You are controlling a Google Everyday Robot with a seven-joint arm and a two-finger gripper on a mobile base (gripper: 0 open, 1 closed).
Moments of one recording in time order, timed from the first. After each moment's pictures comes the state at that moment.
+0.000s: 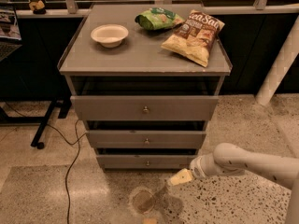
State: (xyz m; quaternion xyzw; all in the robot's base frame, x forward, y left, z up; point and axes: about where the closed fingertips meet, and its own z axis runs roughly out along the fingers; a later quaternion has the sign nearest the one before) arm 0.526 -0.169 0.403 -0.27 0.92 0.22 0.19
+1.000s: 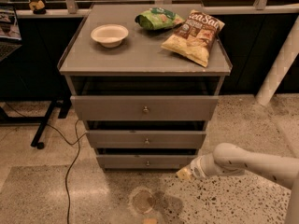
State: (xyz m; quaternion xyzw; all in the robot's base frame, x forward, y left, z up) arm 0.526 -0.169 0.403 -0.27 0.92 0.22 0.19
